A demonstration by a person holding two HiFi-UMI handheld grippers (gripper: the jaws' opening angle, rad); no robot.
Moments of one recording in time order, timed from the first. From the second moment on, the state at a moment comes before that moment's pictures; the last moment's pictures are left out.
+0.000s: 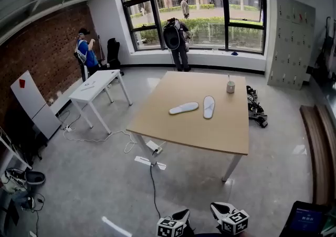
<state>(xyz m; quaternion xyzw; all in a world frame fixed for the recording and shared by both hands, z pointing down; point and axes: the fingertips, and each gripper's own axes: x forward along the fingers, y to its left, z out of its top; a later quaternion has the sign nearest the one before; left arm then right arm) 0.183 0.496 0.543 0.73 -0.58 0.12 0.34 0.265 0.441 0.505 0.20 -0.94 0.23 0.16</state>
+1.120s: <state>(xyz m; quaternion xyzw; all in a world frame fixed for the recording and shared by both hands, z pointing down) -0.015 0.328 0.562 0.69 -0.60 0.08 0.39 0.070 0.249 0.523 0.20 -0.93 0.24 0.18</state>
